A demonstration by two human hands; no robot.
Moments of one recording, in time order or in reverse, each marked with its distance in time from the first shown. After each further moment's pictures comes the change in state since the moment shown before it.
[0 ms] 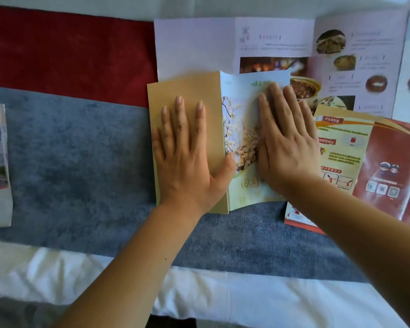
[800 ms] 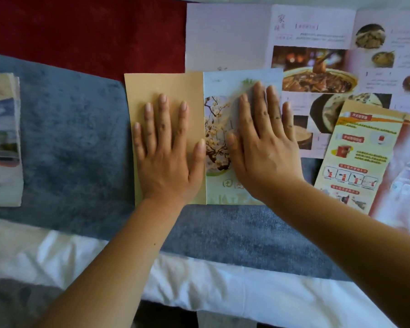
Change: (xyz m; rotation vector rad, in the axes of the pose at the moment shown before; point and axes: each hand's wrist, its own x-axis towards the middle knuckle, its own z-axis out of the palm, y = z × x) left_hand -0.014 -0.079 0.021 0.175 0.161 -0.010; right_hand 0.010 -0.082 0.001 0.003 -0.197 -0.003
